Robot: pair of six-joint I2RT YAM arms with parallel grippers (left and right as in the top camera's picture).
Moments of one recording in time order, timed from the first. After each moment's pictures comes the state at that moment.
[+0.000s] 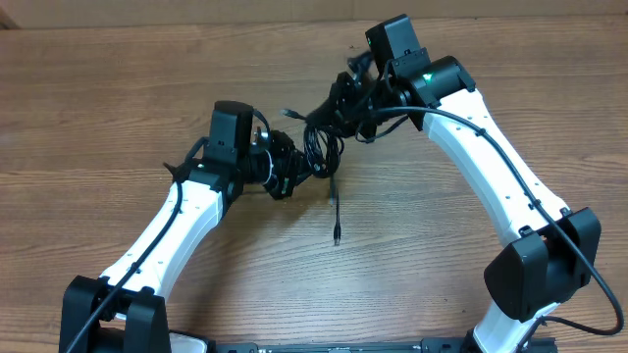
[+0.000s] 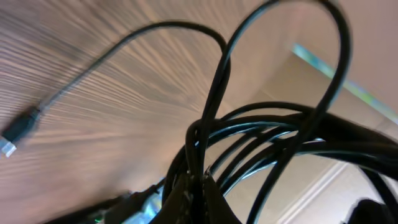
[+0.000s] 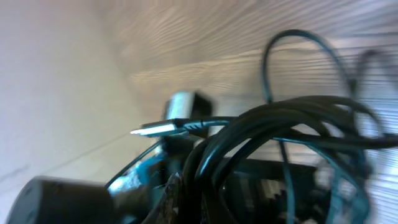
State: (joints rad) left arm -0.27 1.54 0.97 -0.29 0.77 -1.46; right arm 0.41 1.88 1.77 -0.94 -0.70 0.93
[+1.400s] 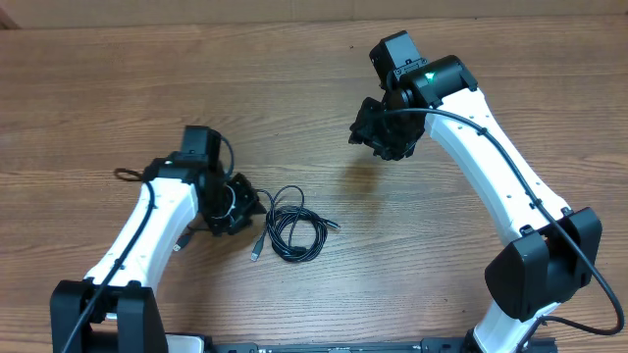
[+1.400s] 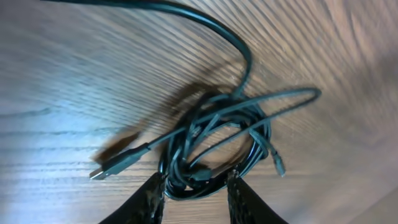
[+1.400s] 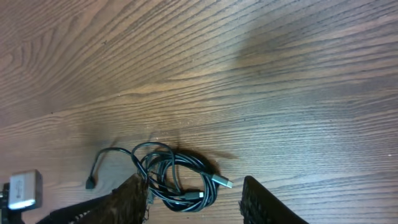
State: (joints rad) left arm -0.13 1.54 0.97 -0.88 0.41 -0.72; right arm 0.41 1.88 1.77 -1.23 -0.24 0.75
